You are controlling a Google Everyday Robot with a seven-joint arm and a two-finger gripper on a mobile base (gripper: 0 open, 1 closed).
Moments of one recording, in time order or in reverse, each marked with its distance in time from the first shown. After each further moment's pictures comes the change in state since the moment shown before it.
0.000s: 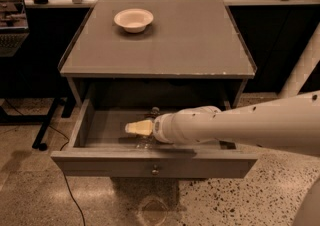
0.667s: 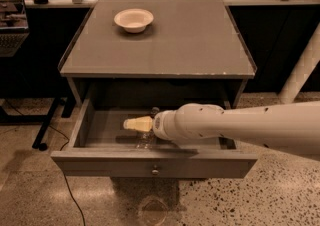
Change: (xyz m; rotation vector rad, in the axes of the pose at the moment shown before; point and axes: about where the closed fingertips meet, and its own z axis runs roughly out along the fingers) arm -0.008 0.008 -0.004 -0.066 0.005 0.033
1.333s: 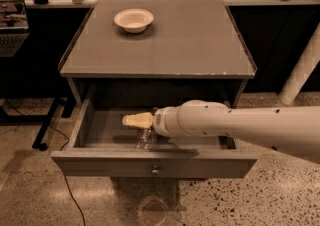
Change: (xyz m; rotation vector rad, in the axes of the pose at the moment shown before) arm -0.011 0.013 -0.015 -0.036 -0.027 -0.021
